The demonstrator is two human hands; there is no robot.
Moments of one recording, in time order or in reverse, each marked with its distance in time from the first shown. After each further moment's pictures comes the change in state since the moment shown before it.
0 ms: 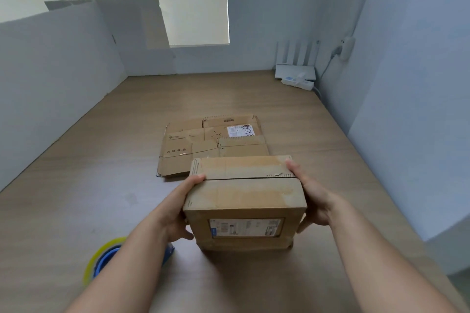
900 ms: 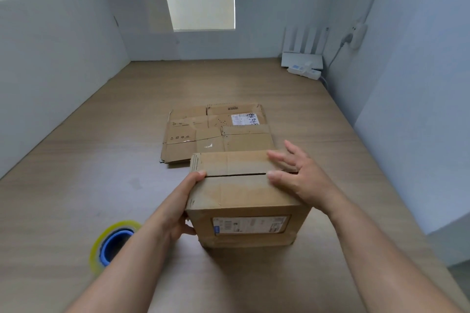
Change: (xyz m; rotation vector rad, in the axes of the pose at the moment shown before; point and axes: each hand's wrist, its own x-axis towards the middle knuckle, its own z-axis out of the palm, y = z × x) left_hand -0.018 -0.018 0.000 0.037 0.036 0.051; right_hand -0.019 -0.006 0.022 -0.451 0.266 -0.686
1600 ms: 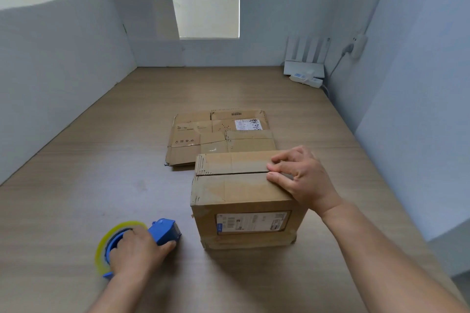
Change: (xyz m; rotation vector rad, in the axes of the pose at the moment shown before) left_hand 0.019 -0.092 -0.073 1.261 0.687 -0.107; right_hand -0.004 -0.015 0.008 -0.426 0.224 -0.479
